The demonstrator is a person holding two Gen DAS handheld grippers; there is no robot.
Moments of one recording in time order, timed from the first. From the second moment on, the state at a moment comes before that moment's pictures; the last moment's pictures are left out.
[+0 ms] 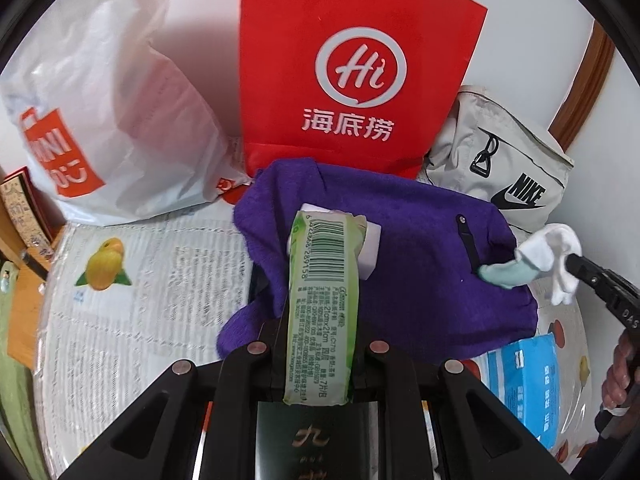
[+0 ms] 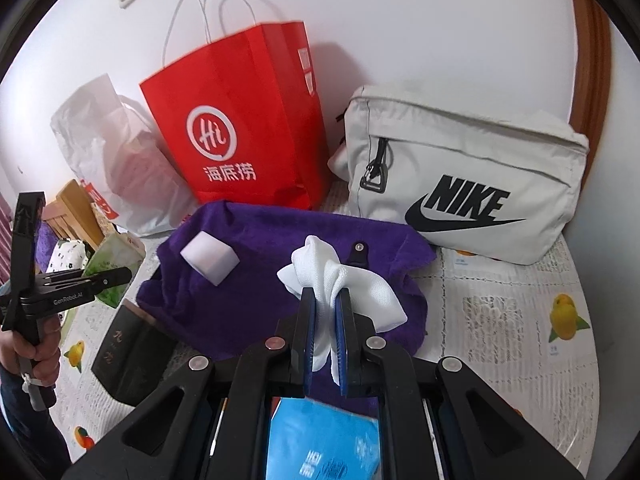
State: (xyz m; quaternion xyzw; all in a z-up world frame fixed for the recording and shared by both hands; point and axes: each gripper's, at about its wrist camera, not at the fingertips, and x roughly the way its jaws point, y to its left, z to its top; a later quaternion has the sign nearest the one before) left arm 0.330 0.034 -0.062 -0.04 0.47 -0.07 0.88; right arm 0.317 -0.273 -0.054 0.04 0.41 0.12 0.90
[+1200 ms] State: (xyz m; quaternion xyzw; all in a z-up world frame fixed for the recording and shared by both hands) left arm 0.366 0.007 -0.104 -0.01 0.52 -0.07 0.85; right arm 0.364 -0.258 -0.124 0.01 0.49 0.11 0.87
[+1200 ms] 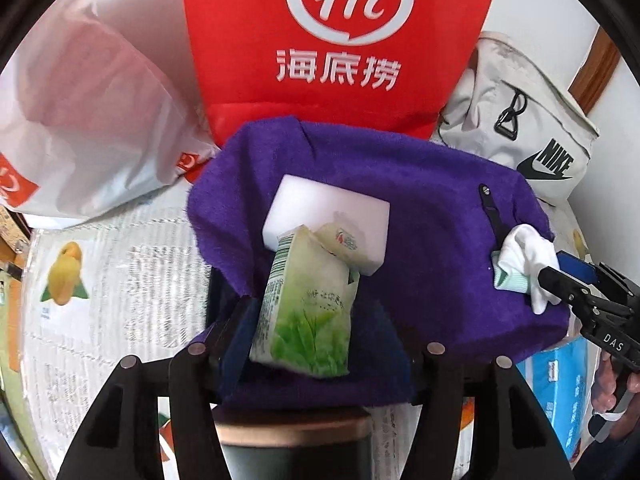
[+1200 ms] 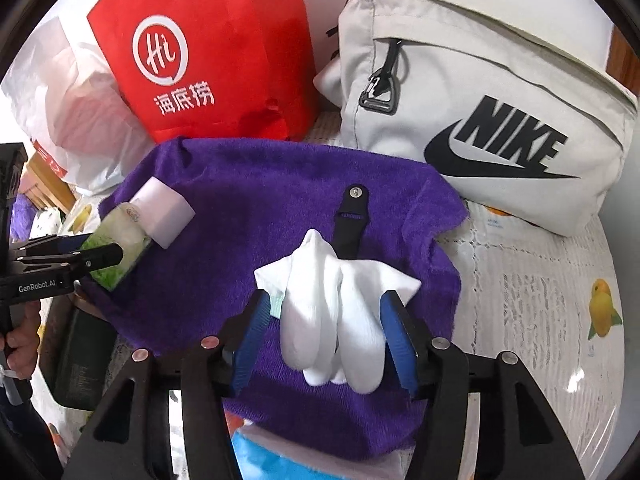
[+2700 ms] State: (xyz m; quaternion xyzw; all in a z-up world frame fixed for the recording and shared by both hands) left arm 0.117 -0.032 -0.093 0.03 0.48 -0.12 0.87; right arm 0.092 -0.257 -0.077 0.03 0.42 0.11 0.90
